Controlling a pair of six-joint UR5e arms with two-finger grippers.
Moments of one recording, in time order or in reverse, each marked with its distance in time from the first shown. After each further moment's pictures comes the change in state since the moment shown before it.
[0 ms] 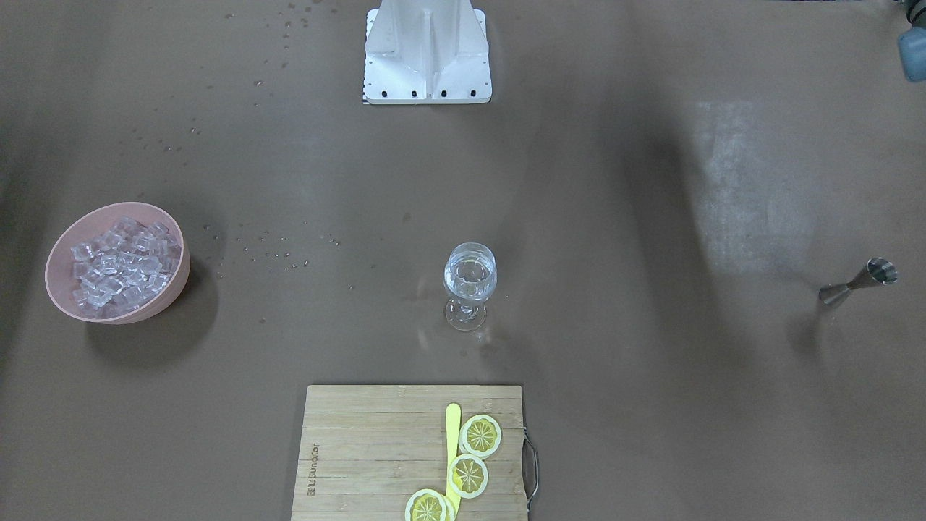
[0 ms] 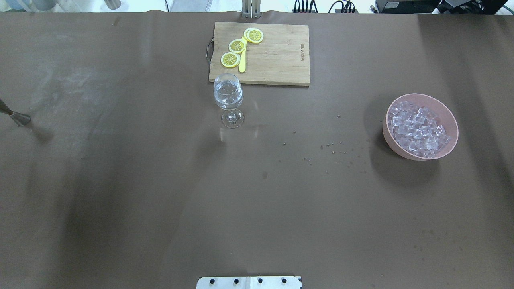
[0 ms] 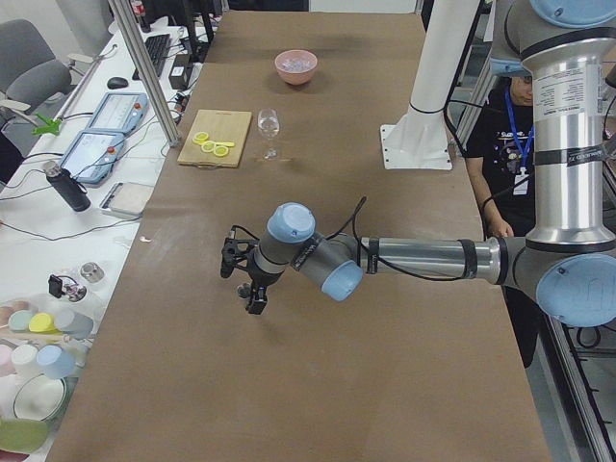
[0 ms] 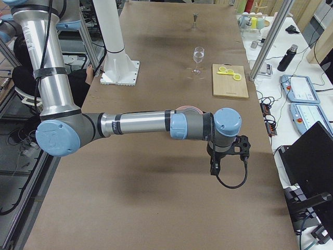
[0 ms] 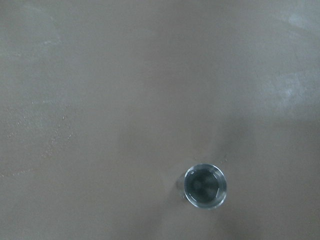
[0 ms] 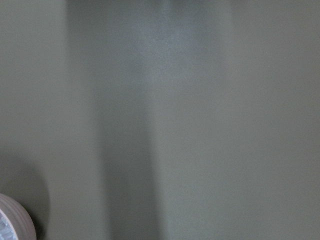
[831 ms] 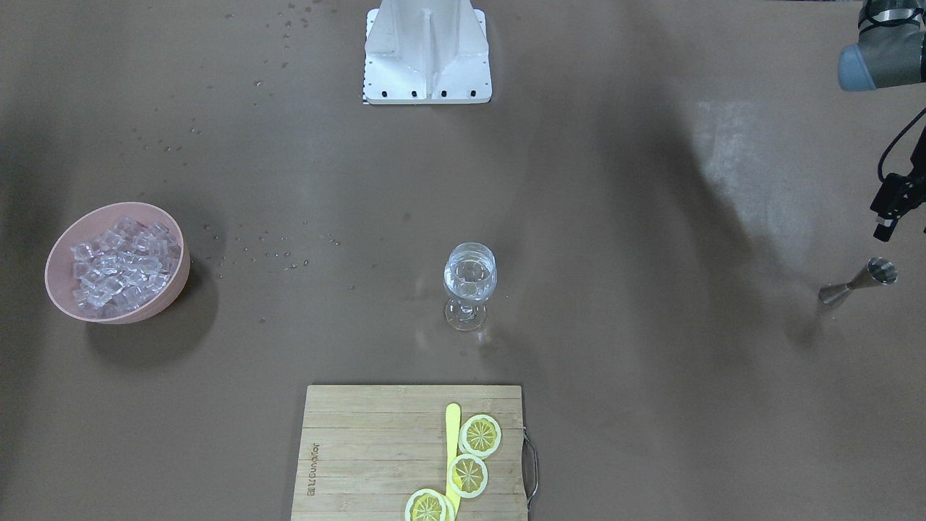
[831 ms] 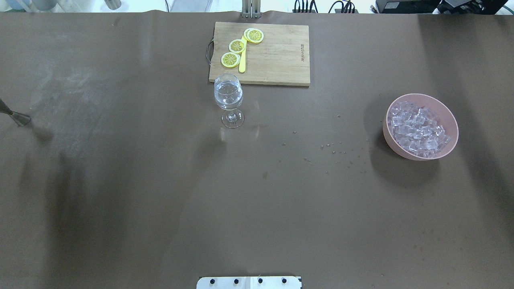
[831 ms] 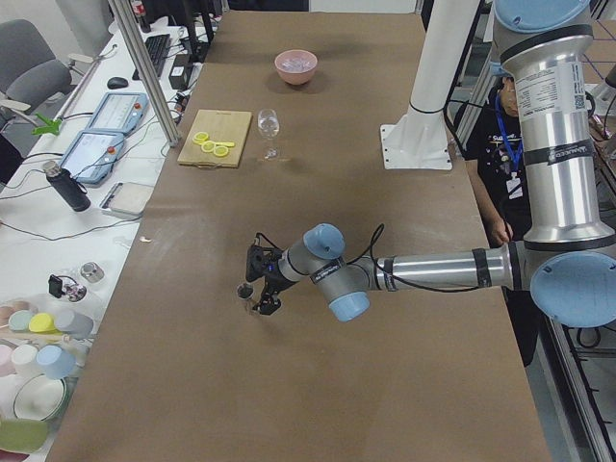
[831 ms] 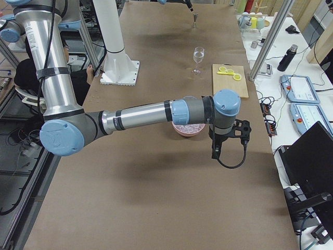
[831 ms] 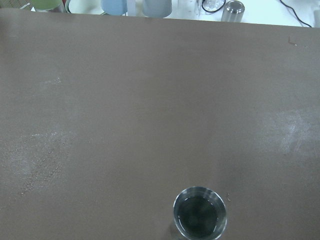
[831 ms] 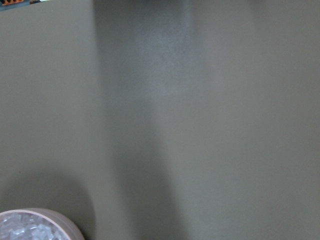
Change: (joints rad) left arm 0.246 0.059 0.121 -0.448 0.295 -0.314; right arm -0.083 0.009 0.121 -0.002 0.010 0.240
